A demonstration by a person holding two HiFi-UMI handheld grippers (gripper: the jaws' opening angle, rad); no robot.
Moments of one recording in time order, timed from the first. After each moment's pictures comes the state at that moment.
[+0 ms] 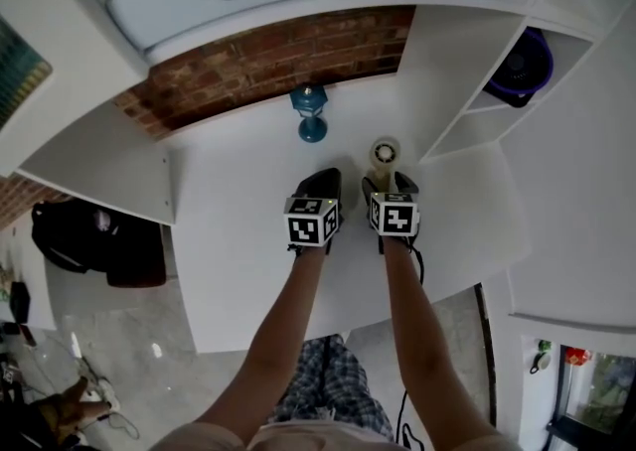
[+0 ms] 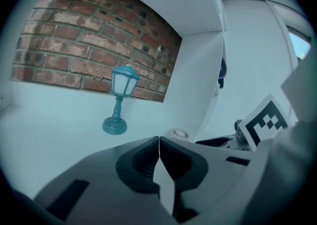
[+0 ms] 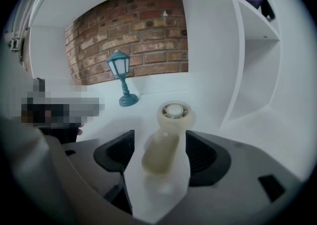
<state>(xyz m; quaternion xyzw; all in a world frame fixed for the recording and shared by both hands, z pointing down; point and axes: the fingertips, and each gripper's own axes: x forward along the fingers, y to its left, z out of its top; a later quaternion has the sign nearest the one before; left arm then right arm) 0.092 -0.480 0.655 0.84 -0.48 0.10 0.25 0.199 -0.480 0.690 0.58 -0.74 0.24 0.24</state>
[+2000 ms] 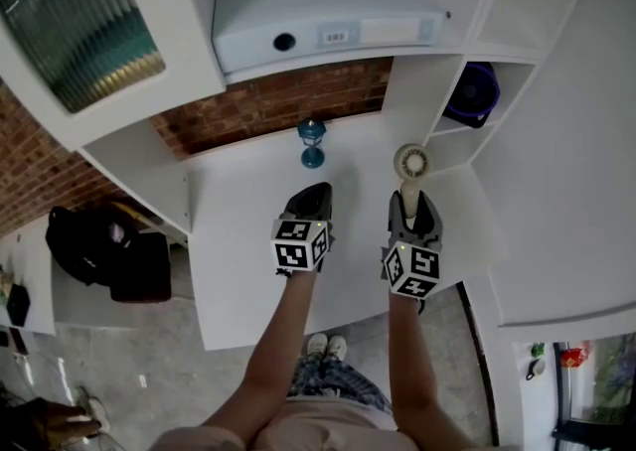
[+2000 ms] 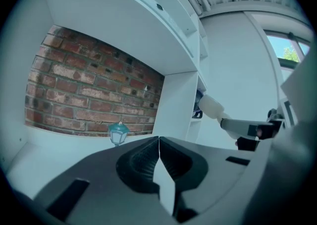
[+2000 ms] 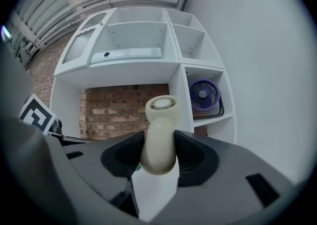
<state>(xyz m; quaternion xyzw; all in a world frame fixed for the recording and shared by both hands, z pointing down) 0.068 -0.405 0.489 0.86 -0.48 0.03 0.15 0.227 -0.356 0.435 0.68 -0.74 0.04 0.00</state>
